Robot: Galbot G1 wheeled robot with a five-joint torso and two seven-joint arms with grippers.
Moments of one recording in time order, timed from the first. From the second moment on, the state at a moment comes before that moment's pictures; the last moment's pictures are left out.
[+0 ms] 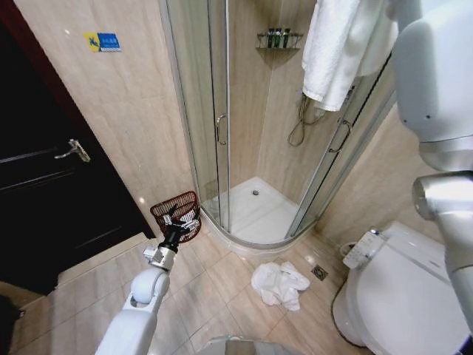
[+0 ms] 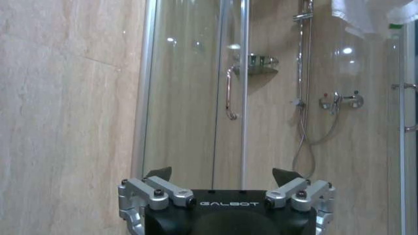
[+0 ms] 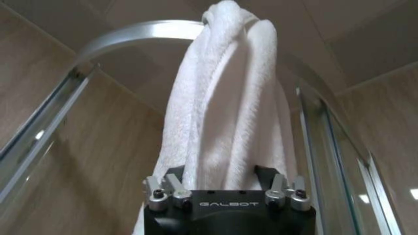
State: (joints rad) left arm 1.39 -1.31 -0.55 -1.91 -0.32 -0.18 0.15; right arm 0.57 1.06 -0.08 1.30 0.60 -0.33 0.33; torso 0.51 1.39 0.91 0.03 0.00
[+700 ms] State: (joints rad) left arm 1.38 -1.31 -0.55 -1.91 -0.31 -0.17 0.15; right arm 0.53 1.04 -0.08 1.33 0.63 -0.32 0.34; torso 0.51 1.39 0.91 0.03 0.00
